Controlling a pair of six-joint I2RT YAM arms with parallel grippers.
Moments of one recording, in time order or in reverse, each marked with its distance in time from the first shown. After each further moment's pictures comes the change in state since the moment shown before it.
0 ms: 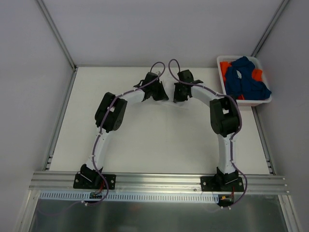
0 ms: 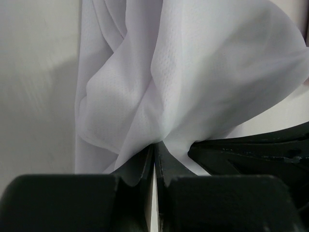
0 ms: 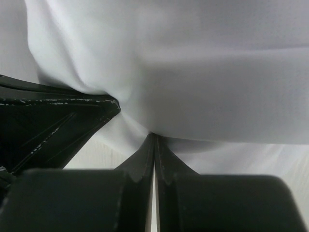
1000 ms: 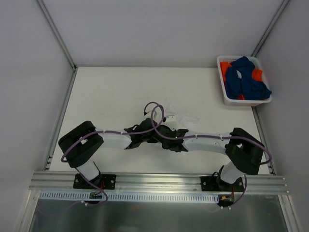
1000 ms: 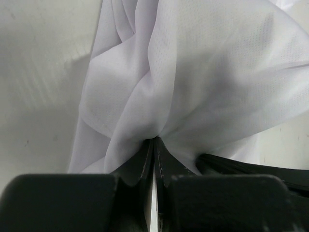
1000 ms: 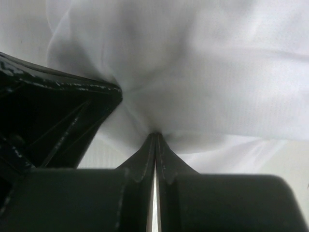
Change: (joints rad) left arm -0.400 -0.751 -1.122 0.327 -0.395 -0.117; right arm 0.695 -0.600 -0.801 0.035 0.545 0.419
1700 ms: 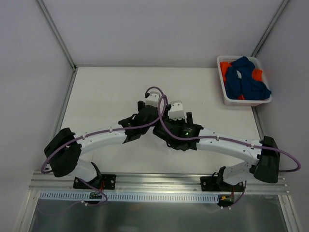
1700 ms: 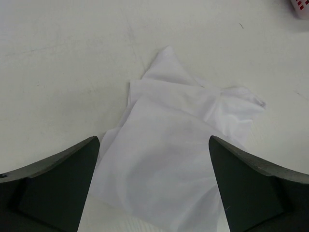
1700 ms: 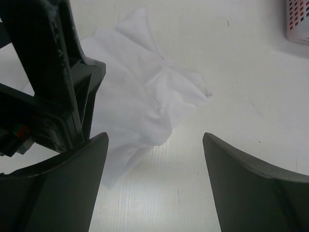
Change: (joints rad) left arm -0.037 -0.230 0.190 -0.175 -0.365 0.368; right arm 0.143 -0.200 0.279 -0.438 0.484 -0.035
